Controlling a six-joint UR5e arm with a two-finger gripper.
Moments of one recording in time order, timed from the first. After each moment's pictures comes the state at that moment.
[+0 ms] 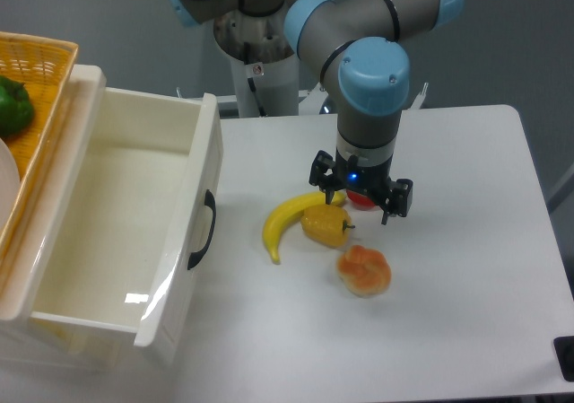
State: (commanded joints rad) arm 2.53 -1.85 -1.54 -1.24 1.55 0.92
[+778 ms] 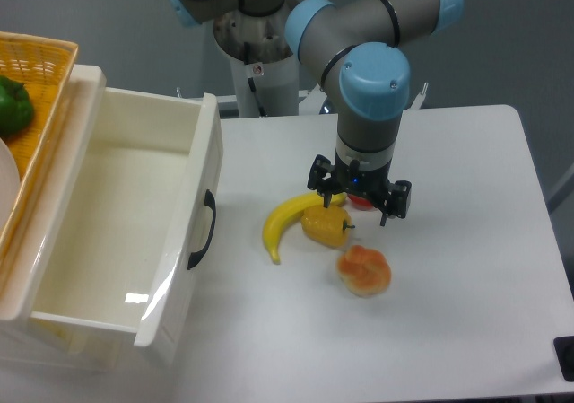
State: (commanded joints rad) arm 2.53 -1.87 -1.54 -1.23 1.54 0.80
